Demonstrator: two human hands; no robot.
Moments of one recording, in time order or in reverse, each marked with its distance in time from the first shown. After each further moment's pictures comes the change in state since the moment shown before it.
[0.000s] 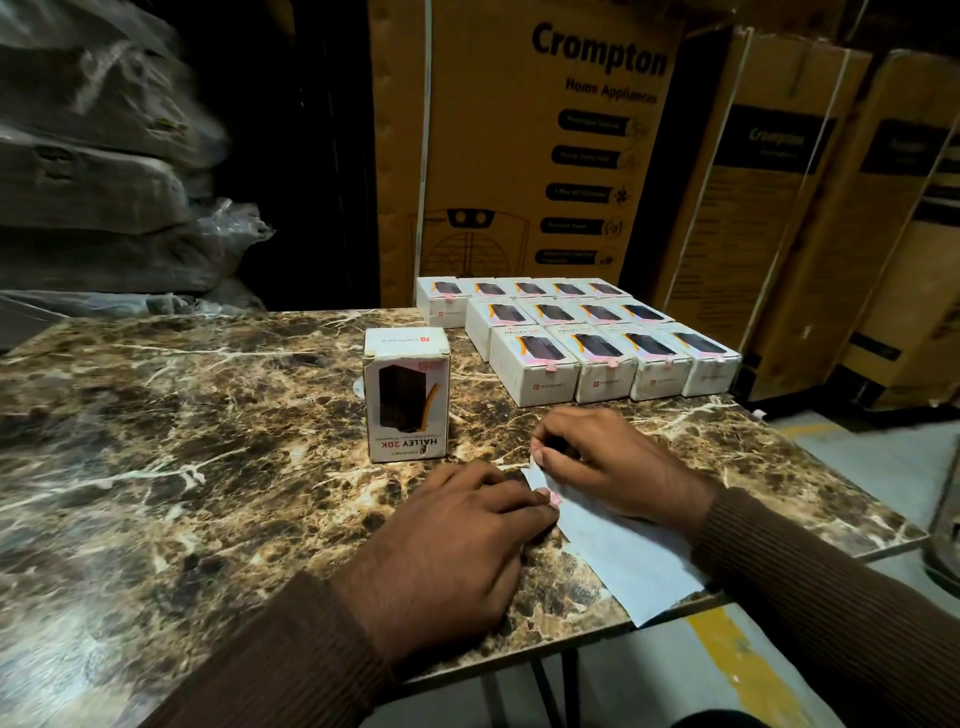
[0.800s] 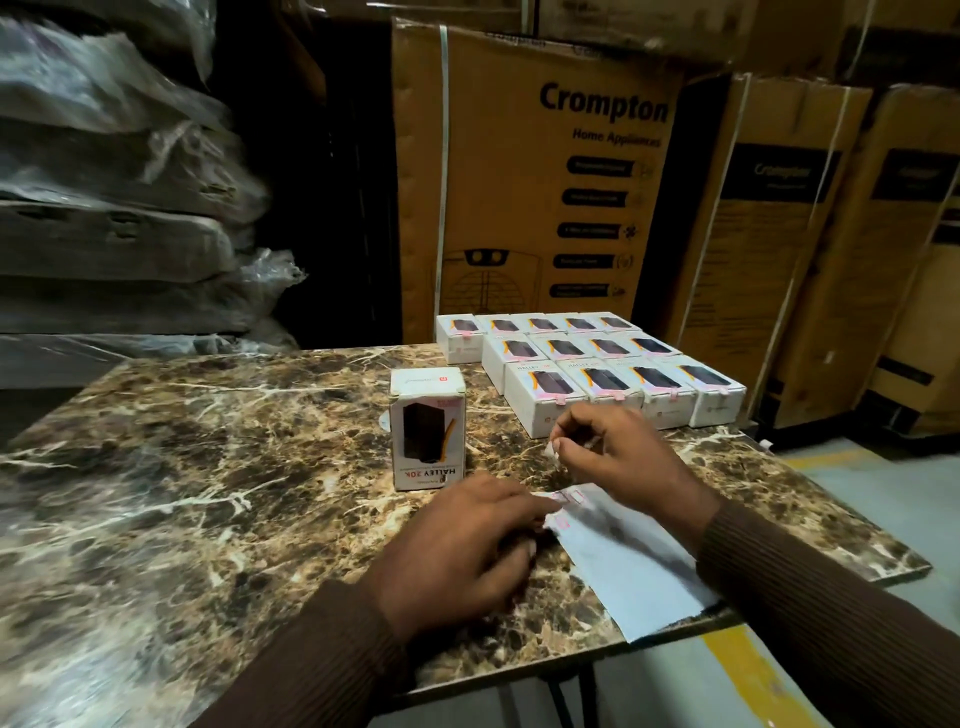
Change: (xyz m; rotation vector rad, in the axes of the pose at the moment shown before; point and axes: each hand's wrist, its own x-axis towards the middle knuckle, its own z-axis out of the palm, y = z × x) left_hand 0.002 -0.009 -0.011 -0.228 0.225 0.021; right_hand 0.008 -0.017 -0.027 0.274 0.232 0.159
